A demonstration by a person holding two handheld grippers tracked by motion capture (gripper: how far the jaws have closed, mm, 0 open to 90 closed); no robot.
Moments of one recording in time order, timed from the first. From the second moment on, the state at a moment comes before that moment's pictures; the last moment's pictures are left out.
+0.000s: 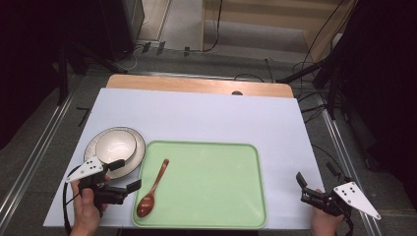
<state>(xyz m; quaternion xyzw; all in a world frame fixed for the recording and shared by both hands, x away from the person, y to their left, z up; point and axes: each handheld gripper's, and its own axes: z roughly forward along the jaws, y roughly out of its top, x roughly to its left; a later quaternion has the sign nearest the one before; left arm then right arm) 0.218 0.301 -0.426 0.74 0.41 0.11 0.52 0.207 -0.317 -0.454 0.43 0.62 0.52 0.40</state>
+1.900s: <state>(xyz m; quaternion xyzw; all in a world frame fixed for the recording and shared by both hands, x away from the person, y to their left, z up) 0.190 0.421 -0.435 0.65 0.50 0.19 0.54 0.207 -0.317 -0.454 0.43 0.62 0.52 0.40</state>
